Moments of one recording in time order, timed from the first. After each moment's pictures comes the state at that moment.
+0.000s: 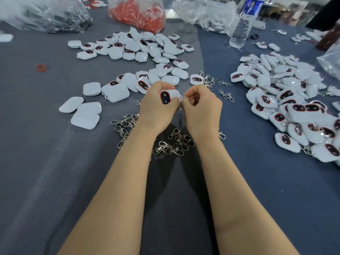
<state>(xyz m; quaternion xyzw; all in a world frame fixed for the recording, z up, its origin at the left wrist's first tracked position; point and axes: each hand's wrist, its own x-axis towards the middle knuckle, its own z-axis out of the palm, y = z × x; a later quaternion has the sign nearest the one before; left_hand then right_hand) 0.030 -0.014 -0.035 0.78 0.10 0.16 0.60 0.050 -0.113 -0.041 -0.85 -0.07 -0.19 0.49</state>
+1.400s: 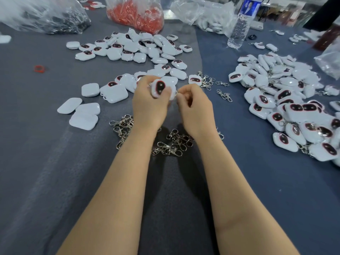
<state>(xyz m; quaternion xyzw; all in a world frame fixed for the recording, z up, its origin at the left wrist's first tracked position) 0.030 -0.014 -0.030 0.68 0.15 0.24 0.68 0.051 -0.114 -0.039 -0.85 -0.13 -0.10 0.50</state>
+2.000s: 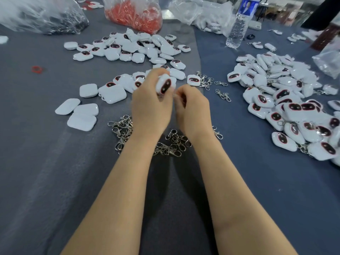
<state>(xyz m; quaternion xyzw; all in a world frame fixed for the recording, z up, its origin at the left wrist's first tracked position) 0.023 -0.015 -0.028 0.81 0.07 0.33 0.48 0.052 -0.110 -0.039 -0.89 -0.17 -0.15 0.41</state>
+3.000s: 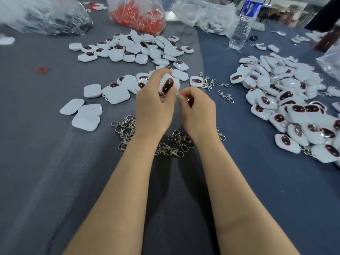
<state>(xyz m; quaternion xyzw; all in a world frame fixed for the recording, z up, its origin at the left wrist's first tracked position) 0.023 -0.017 -0.028 0.80 0.04 0.33 0.50 0.053 -0.112 -0.041 -0.87 -0.13 -0.14 0.46</state>
